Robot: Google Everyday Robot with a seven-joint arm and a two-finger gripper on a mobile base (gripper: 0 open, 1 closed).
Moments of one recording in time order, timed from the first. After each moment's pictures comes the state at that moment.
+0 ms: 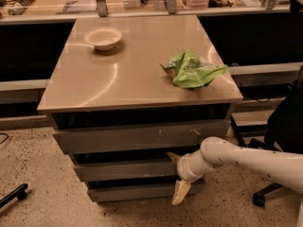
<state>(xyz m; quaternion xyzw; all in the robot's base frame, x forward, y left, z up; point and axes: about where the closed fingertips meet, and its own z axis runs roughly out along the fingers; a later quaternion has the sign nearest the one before) 0.497 -0.080 0.440 -0.70 0.65 0.18 0.25</state>
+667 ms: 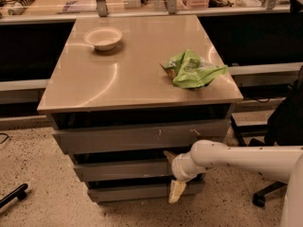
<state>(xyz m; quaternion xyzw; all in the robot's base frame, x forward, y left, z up) 0.508 -0.069 0.434 -0.72 0.64 0.12 0.24</state>
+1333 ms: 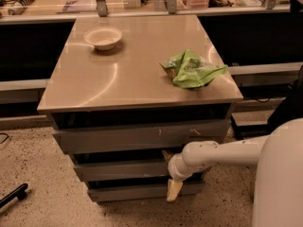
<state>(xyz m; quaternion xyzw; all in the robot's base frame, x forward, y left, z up) 0.518 -0.066 0.418 -0.73 0.65 0.08 0.22</state>
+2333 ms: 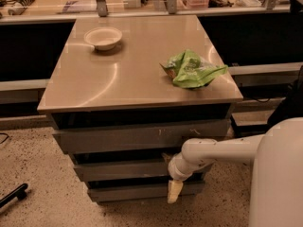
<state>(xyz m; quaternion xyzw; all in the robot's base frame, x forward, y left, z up) 0.511 -0.065 0.409 -0.73 0.65 0.11 0.19</state>
